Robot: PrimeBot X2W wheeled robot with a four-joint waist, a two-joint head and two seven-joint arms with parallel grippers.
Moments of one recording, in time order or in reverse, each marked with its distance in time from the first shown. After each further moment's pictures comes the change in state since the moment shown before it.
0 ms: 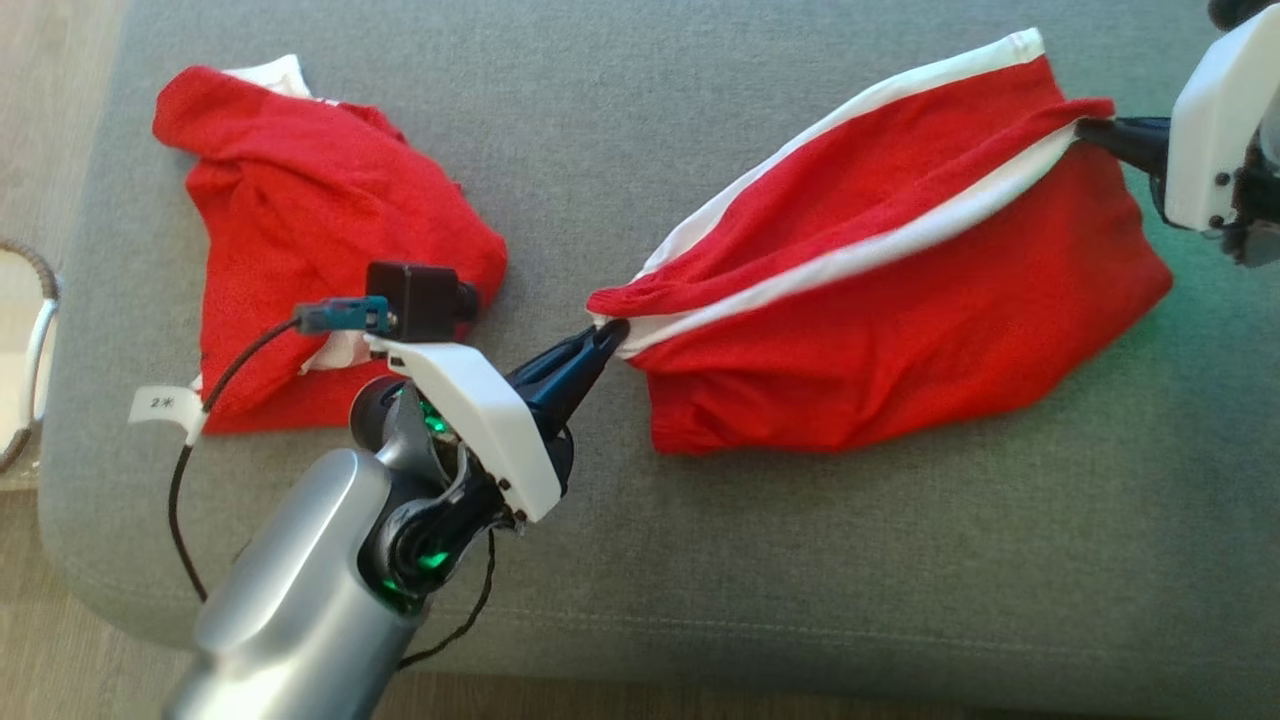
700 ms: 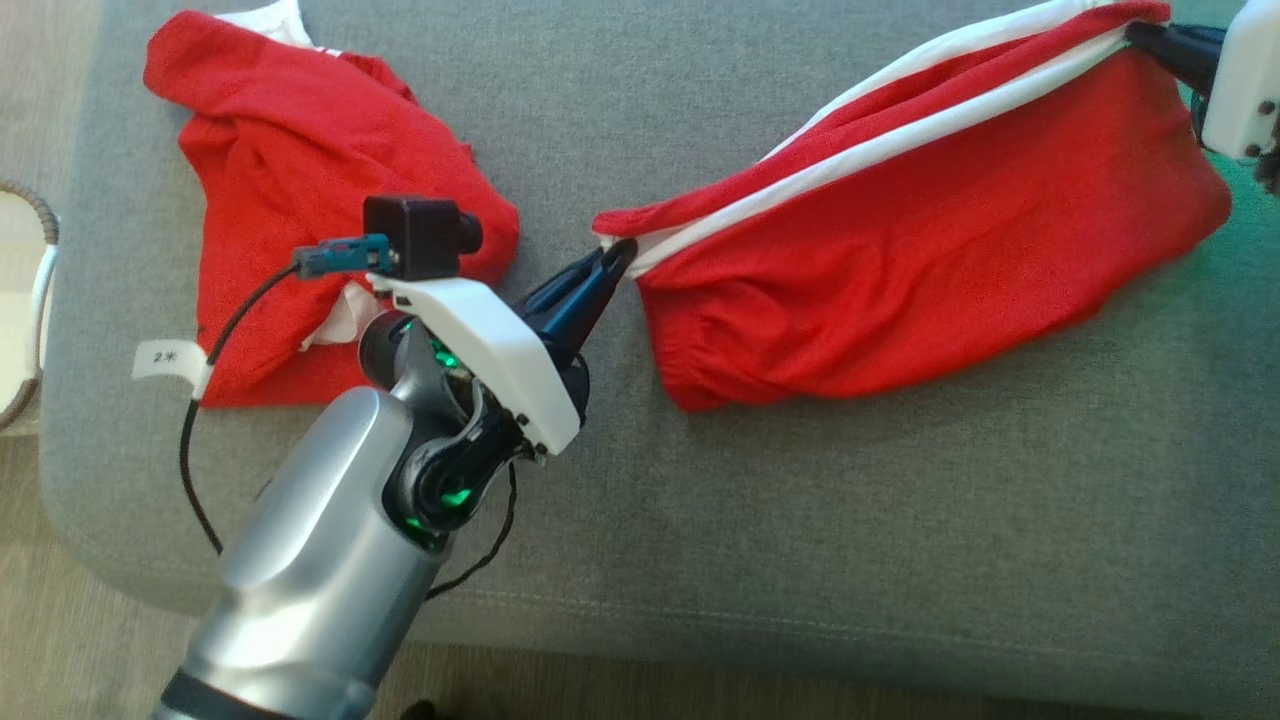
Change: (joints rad) left arm -0.108 -0.057 0.008 0.093 0.034 -0.007 -0.079; right arm -0.113 0.008 0.023 0.125 -0.023 0.000 -0.157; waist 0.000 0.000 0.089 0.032
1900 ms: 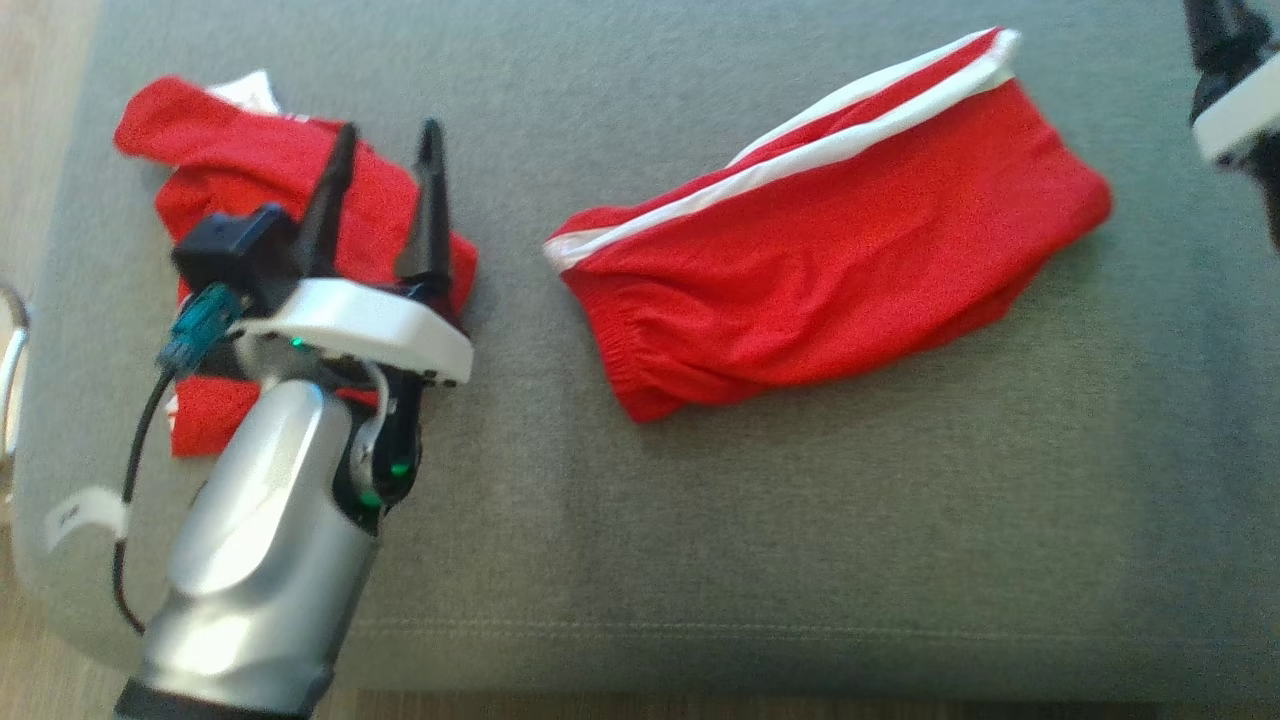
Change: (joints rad) left arm -0.018 0.008 0.121 0.112 0.288 0.198 -0.484; right arm 0.085 0.070 -0.094 0.049 -0.013 0.000 -0.719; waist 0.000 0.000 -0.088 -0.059
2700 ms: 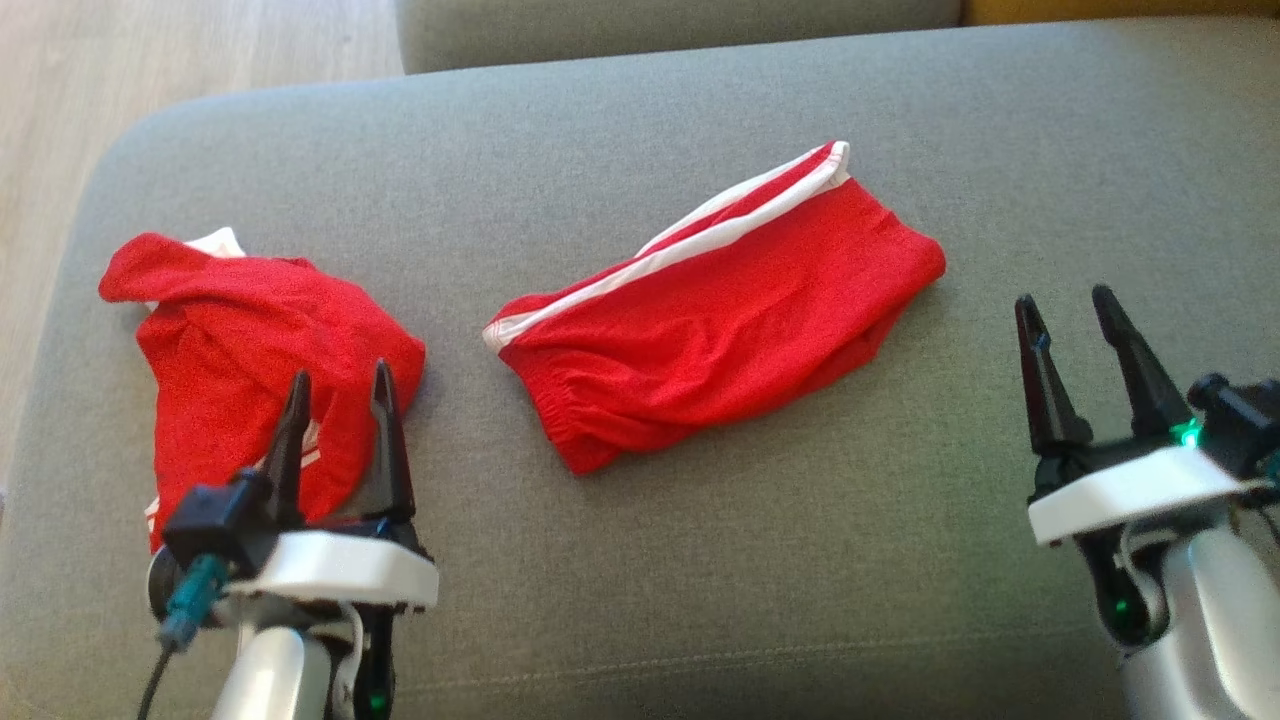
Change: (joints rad) left arm 0.482 -0.116 0.288 -0.226 0.288 -0.065 -0.007; right arm 0.800 0.321 -0.477 -0.546 -0.564 0.000 -0.094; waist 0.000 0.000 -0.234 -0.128
